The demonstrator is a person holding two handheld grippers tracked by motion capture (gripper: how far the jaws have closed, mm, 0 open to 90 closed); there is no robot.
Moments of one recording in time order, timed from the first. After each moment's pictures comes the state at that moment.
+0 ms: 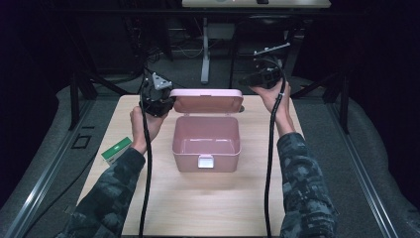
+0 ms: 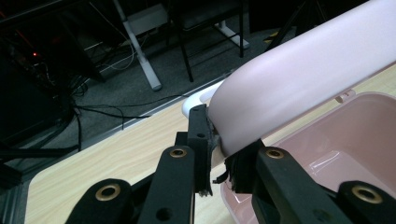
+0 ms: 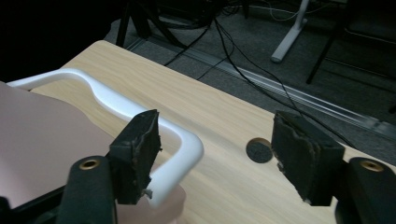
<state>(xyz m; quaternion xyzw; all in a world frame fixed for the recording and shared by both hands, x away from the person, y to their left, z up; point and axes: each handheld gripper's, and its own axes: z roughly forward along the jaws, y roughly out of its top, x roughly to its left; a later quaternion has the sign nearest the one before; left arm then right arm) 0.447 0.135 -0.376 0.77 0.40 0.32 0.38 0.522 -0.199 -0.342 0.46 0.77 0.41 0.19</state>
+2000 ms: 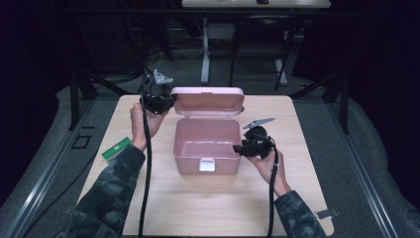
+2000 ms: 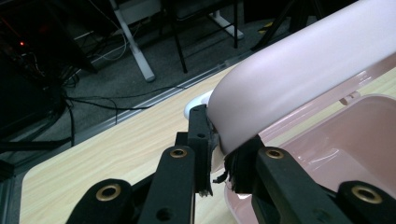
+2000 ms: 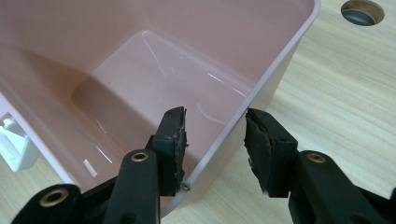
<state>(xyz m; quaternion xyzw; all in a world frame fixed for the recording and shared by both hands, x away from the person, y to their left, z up) 0.454 0.133 -0.368 0.79 0.41 0.29 0.37 0.394 -0.175 -0.479 0.44 0.82 0.35 0.13</state>
